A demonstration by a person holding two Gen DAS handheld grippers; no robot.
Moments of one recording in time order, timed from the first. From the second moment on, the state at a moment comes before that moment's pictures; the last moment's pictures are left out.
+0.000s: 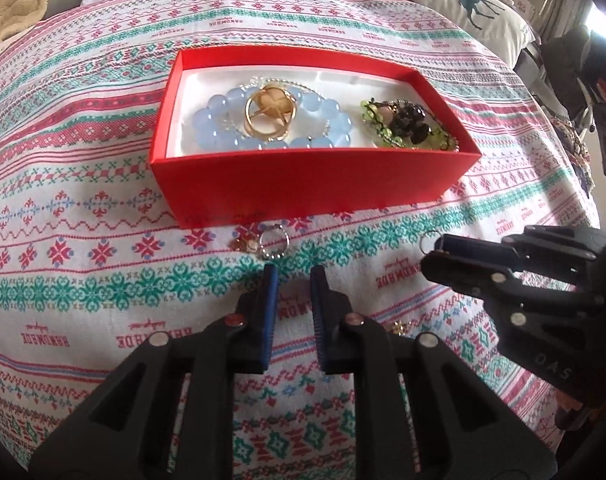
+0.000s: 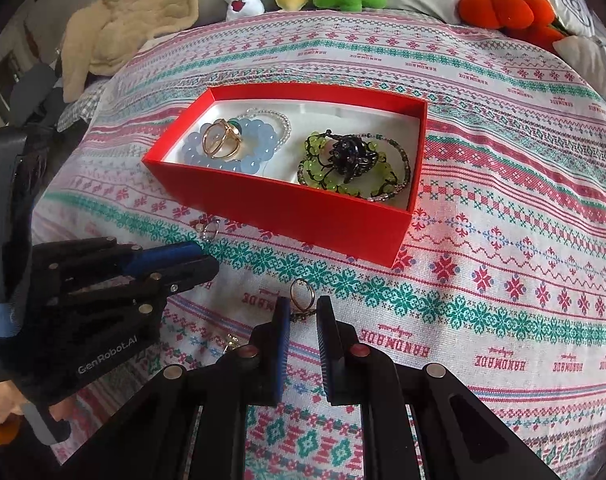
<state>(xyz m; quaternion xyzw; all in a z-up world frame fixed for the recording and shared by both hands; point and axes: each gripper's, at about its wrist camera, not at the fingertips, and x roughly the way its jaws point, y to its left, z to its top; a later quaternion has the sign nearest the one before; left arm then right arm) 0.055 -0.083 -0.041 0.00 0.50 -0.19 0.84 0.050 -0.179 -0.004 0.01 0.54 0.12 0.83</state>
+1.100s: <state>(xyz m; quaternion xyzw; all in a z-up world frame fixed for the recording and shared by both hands) 0.078 -0.090 -0.048 0.05 0.47 -0.19 0.86 0.050 -0.197 0.003 0.03 0.54 0.12 0.83</state>
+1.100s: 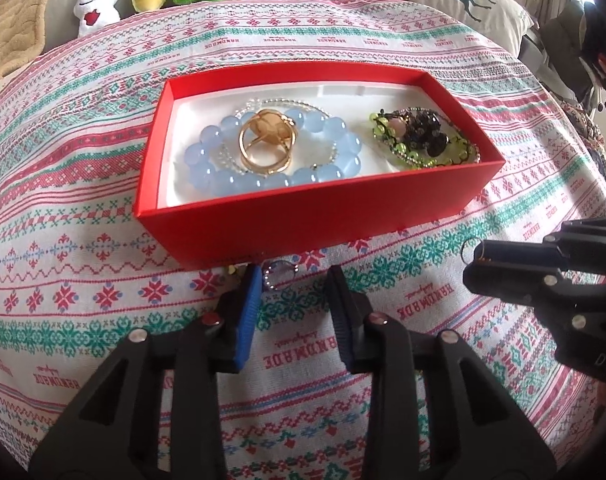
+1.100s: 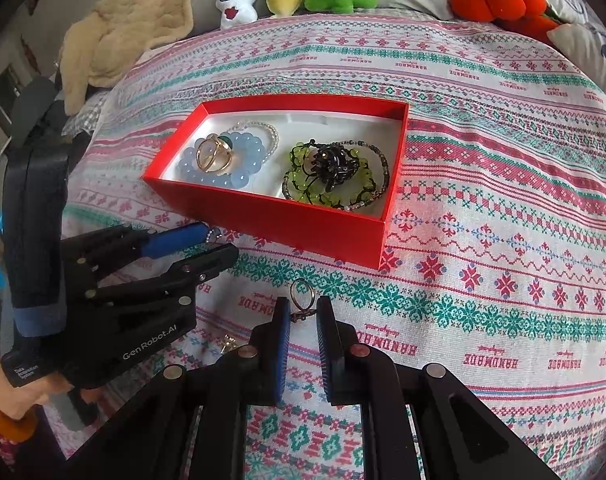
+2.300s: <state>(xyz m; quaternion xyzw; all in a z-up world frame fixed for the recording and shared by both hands) 0.049 -0.081 -0.003 0.06 0.43 -0.20 0.88 0.061 -0.208 0.036 0.06 0.50 0.10 0.86</state>
